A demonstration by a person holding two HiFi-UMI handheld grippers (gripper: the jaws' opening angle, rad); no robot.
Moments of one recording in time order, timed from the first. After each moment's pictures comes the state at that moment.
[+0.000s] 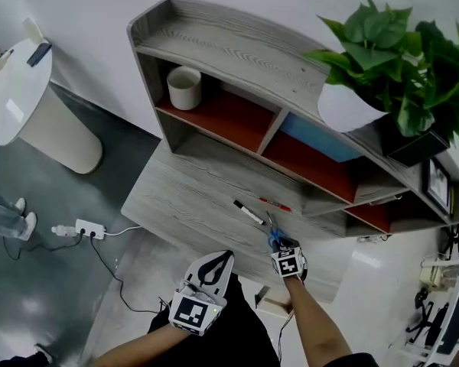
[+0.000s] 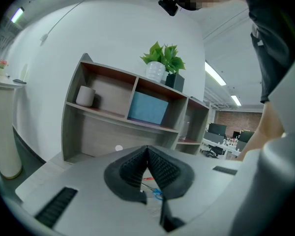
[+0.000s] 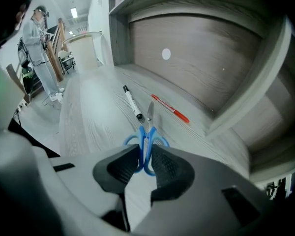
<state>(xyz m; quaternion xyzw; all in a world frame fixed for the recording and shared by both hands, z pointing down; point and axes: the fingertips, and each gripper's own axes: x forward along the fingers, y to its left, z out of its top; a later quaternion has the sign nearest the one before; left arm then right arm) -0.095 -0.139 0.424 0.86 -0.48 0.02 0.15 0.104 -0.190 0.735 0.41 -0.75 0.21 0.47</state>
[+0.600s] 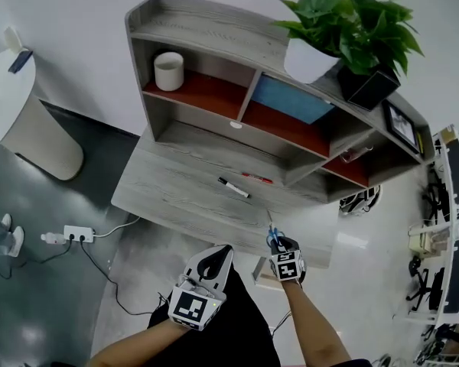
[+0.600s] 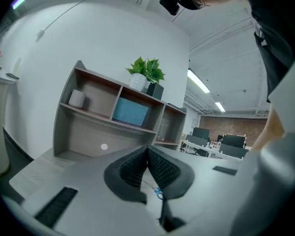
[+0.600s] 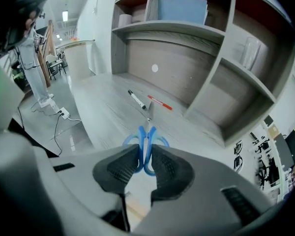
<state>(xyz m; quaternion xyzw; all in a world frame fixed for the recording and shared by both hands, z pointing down) -0.089 -0.043 0.408 0.90 -0.42 -0.01 0.14 0.127 -0.070 0.673 0.50 -0.72 0.19 0.44</state>
